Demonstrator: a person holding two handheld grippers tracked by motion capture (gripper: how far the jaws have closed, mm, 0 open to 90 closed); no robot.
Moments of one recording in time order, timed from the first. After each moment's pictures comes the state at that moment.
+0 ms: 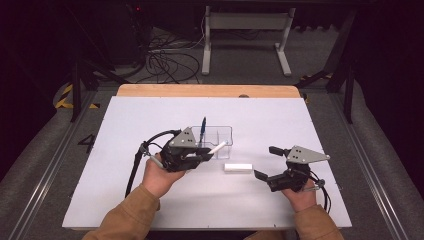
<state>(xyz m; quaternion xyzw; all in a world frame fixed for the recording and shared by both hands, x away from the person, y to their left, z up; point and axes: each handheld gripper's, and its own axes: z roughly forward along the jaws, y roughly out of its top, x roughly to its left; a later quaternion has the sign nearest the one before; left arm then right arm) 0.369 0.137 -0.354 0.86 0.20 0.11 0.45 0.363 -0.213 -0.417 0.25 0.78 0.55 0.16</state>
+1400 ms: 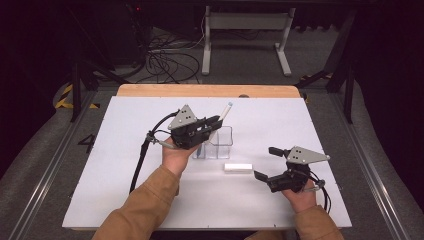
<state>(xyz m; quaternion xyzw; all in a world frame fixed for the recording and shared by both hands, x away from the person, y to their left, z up) 0.420 0.121 -0.360 0.74 0.23 0.17 0.61 0.362 -0.212 -0.418 0.25 0.78 0.55 0.15</state>
